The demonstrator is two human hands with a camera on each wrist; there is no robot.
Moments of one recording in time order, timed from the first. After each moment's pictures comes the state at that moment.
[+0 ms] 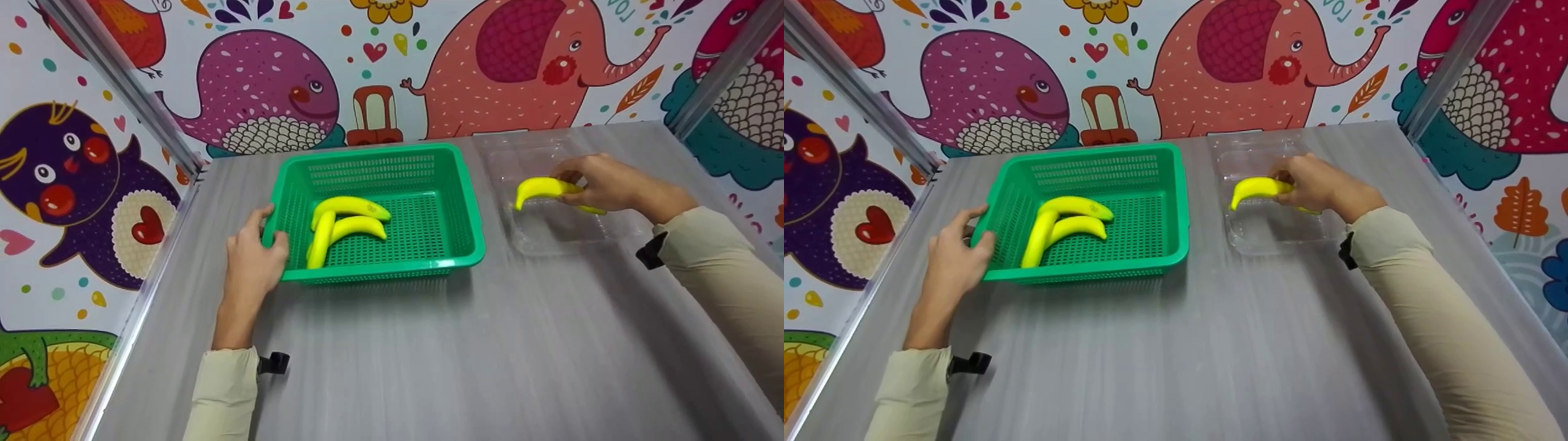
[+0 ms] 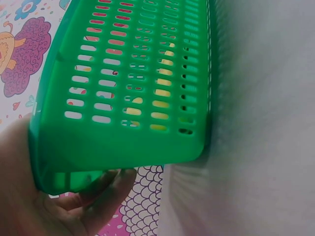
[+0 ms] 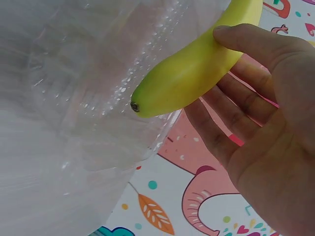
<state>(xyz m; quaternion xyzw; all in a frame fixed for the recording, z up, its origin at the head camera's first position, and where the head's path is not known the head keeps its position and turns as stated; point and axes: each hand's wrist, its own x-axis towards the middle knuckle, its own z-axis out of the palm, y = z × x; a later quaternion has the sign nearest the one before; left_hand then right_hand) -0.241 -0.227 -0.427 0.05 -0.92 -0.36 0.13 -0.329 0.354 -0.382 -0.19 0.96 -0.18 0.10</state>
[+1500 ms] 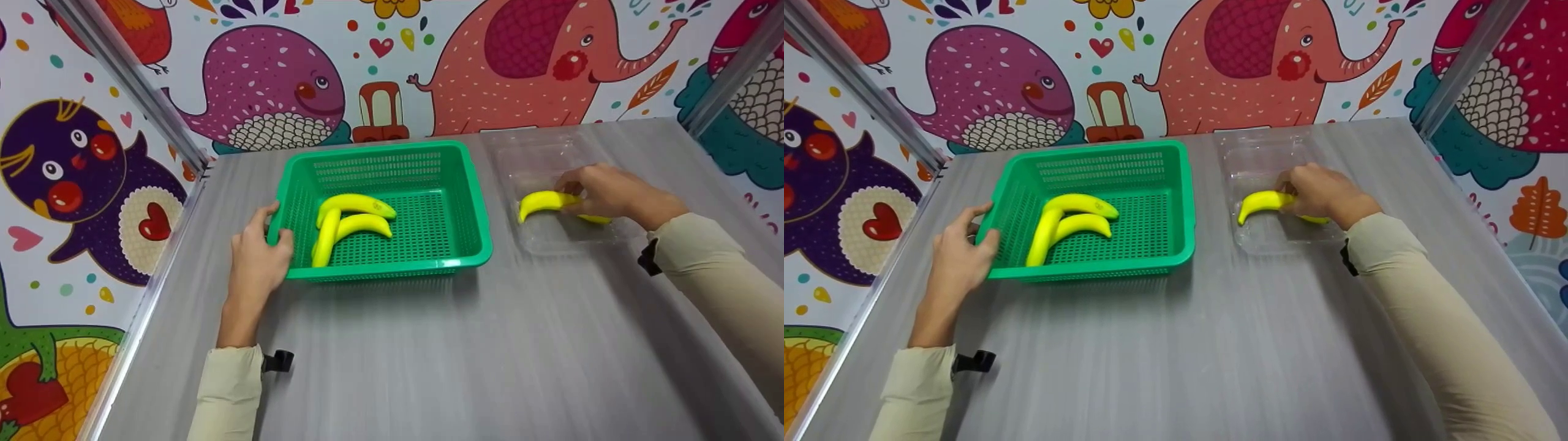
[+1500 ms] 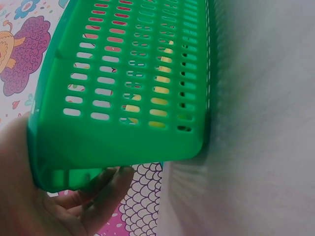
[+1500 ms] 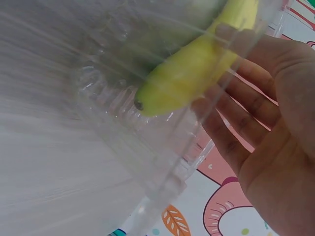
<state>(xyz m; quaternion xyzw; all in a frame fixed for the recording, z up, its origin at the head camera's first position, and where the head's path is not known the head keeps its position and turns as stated) -0.242 -0.227 -0.428 0.05 -0.92 -0.36 0.13 -0.339 0.356 -0.411 -0.18 0.97 -0.13 0.13</state>
